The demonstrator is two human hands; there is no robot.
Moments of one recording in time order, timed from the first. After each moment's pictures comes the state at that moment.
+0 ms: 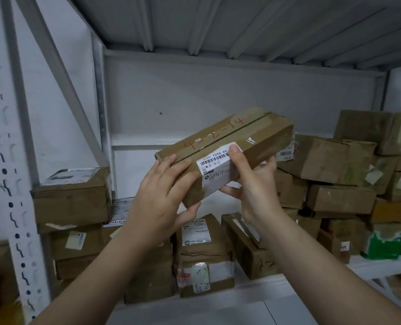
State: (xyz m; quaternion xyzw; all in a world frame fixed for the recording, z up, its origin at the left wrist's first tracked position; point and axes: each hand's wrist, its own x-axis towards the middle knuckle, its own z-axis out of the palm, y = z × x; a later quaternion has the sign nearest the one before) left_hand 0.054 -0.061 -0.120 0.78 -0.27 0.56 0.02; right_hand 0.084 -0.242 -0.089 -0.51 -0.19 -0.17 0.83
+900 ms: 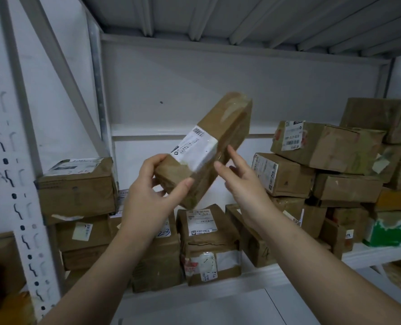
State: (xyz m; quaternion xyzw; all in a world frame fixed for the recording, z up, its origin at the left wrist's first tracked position) left_hand 0.031 -0.055 -0.126 0.75 -0.11 0.39 0.52; right_hand 0.088 -0.222 -0.113 -0.69 -0.23 -0.14 0.67
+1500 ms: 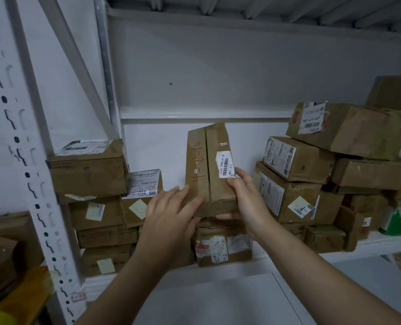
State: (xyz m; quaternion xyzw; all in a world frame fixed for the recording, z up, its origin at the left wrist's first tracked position) left_hand 0.046 -0.039 -0.209 0.91 -0.10 0.40 0.00; right_hand 0.103 -0.206 -0.170 -0.64 -0.11 -0.01 0.76
